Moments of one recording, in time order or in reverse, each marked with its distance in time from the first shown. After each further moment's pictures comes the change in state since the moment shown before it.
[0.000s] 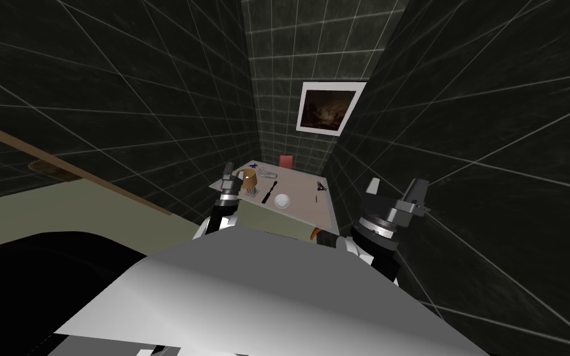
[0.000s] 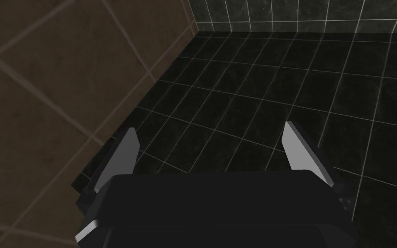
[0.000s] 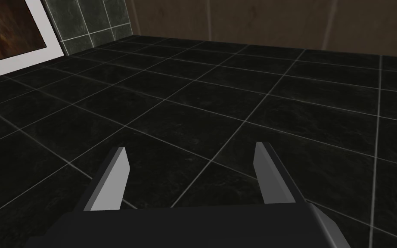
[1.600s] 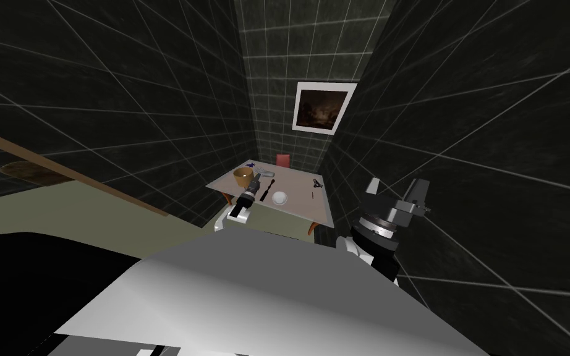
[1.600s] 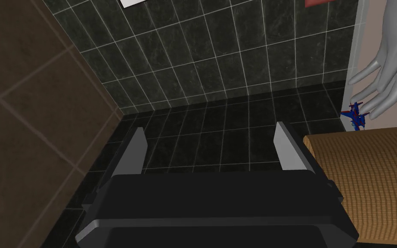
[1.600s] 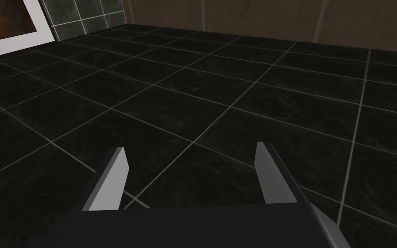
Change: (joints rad) left arm -0.253 0.159 -0.114 0.354 -0.058 0.285 -0.036; right arm 0.000 0.000 0.000 0.000 0.000 0.000 0.000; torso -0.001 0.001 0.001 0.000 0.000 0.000
